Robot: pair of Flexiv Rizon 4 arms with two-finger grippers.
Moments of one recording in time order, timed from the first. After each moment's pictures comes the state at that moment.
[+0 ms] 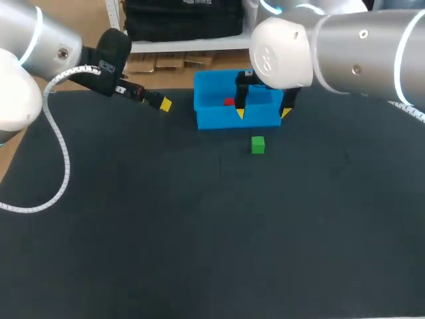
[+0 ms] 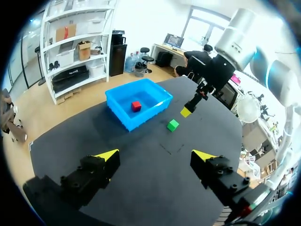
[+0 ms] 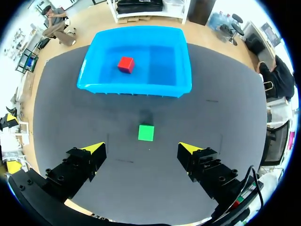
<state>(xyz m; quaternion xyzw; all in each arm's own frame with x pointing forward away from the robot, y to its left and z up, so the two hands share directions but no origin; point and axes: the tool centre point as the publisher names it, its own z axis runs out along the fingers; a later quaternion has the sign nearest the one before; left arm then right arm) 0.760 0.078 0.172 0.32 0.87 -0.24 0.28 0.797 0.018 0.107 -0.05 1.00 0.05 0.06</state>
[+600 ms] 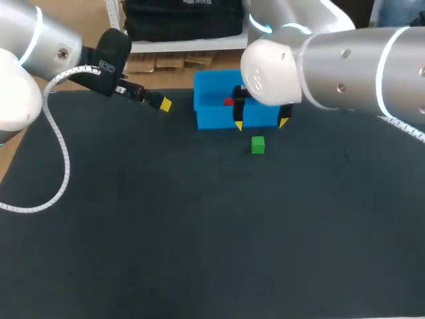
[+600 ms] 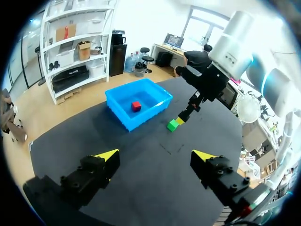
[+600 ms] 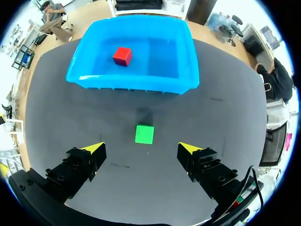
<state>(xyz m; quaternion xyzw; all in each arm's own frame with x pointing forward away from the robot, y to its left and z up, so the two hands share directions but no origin) 0.760 0.078 0.172 0.32 0.87 -0.24 0.28 0.796 0.019 0.076 -0.05 1.00 0.02 0.06</state>
